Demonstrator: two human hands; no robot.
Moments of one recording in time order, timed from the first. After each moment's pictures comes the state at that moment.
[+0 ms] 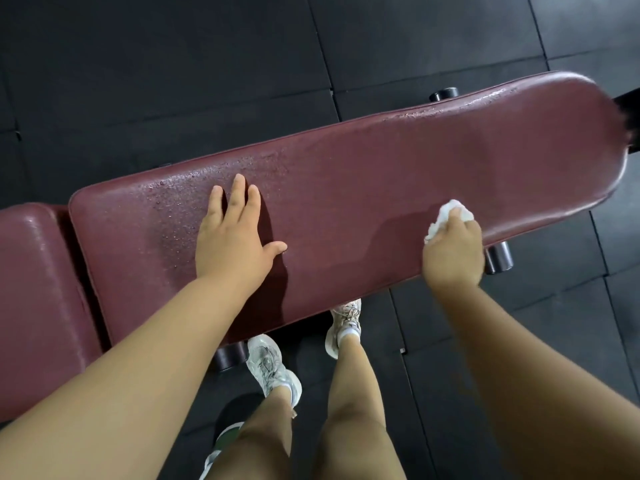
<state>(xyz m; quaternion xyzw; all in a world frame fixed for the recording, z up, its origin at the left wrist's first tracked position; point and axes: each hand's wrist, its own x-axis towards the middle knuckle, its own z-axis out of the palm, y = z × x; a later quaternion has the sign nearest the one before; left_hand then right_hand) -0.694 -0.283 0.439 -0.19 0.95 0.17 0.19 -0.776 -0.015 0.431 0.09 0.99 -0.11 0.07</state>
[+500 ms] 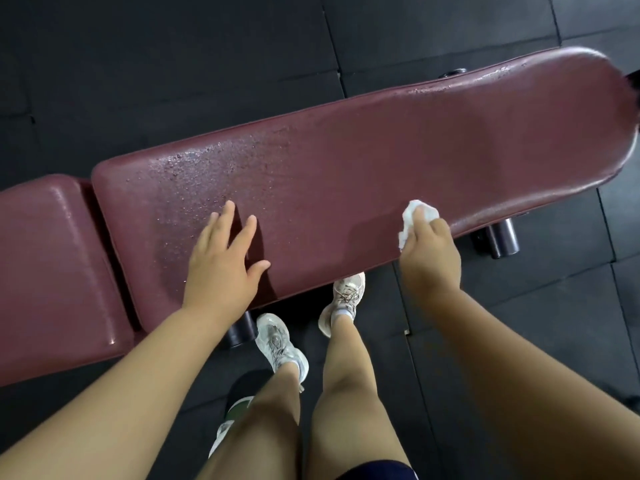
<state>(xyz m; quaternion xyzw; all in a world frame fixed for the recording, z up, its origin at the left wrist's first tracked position) -0.613 -0.293 0.438 -0.18 0.94 0.25 0.17 -0.722 -0.035 0.435 -0.07 0.99 -0.10 0.10</state>
